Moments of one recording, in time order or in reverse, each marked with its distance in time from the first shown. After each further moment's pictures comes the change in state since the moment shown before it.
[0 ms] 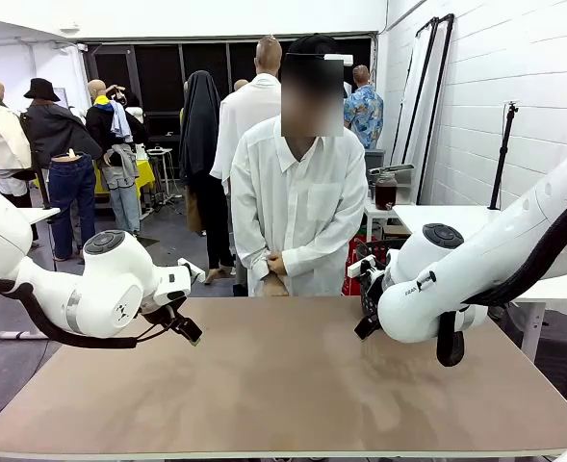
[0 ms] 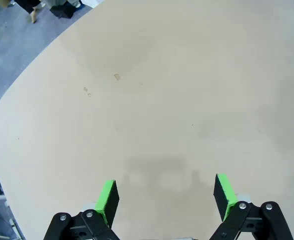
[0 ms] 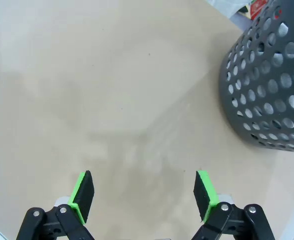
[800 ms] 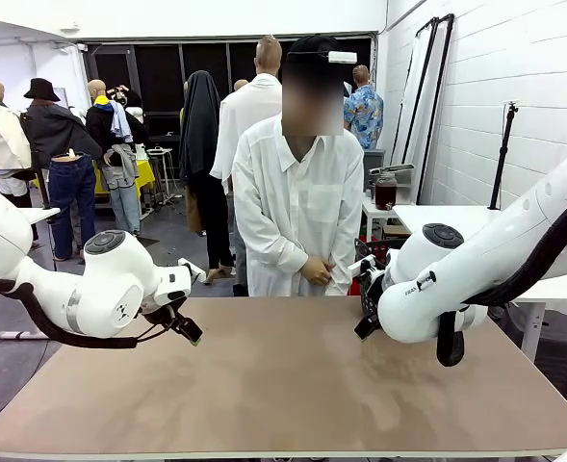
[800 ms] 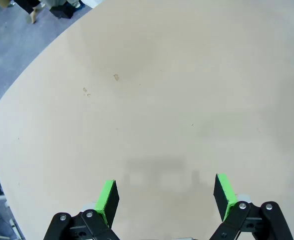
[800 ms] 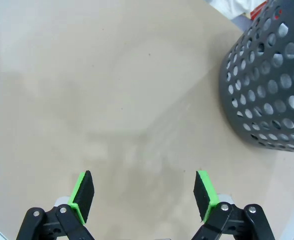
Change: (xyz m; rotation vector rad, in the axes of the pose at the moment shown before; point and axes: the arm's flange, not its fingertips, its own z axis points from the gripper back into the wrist) left arm 0.001 -0.001 0.000 0.000 -0.001 -0.002; right arm 0.001 0.000 0.001 0.000 -0.002 0.001
